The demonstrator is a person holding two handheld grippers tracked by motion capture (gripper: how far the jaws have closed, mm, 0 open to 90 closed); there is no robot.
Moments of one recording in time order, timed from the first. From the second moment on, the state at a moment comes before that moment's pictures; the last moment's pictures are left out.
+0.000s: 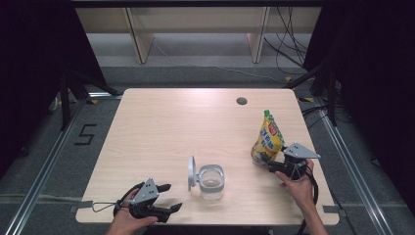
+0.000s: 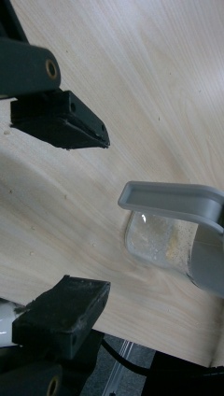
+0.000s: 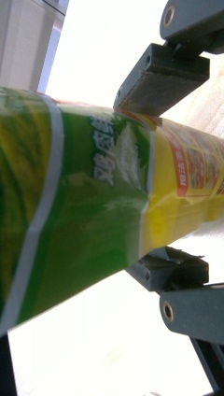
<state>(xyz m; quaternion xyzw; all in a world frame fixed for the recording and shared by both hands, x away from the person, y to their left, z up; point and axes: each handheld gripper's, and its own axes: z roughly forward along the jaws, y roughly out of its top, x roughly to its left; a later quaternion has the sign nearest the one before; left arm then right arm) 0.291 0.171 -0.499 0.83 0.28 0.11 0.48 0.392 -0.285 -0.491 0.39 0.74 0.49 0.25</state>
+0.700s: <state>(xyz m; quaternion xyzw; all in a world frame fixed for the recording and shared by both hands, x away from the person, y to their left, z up) 0.291 0.169 -0.500 0.83 0.28 0.11 0.47 0.390 -0.254 -0.513 0.47 0.66 0.49 0.32</state>
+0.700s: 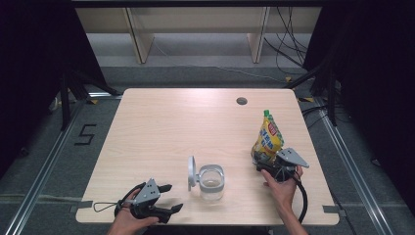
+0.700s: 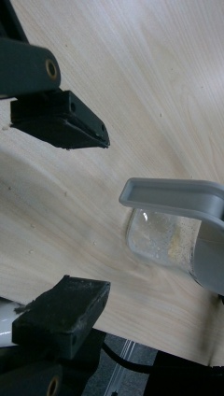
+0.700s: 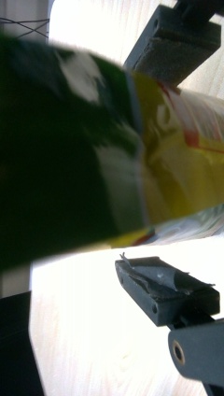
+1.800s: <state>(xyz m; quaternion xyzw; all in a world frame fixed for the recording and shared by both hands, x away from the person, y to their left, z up) 0.289 0.168 -0.500 0.83 0.28 0.10 0.48 0.406 -0.244 -0.516 0.47 0.63 0.49 0.37</state>
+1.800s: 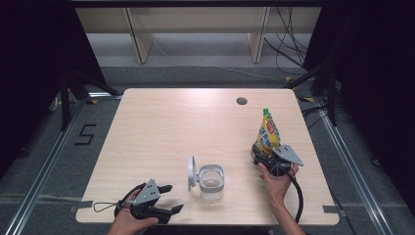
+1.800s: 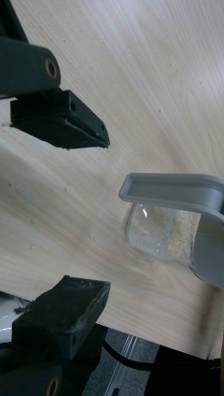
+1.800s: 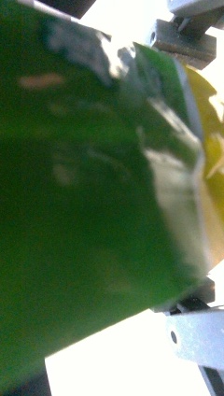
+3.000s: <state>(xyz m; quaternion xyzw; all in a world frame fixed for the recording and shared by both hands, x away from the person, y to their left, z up) 0.293 0.176 -0.500 0.83 0.28 0.12 0.47 0.360 -0.229 -0.452 0.26 0.75 0.39 0.46</state>
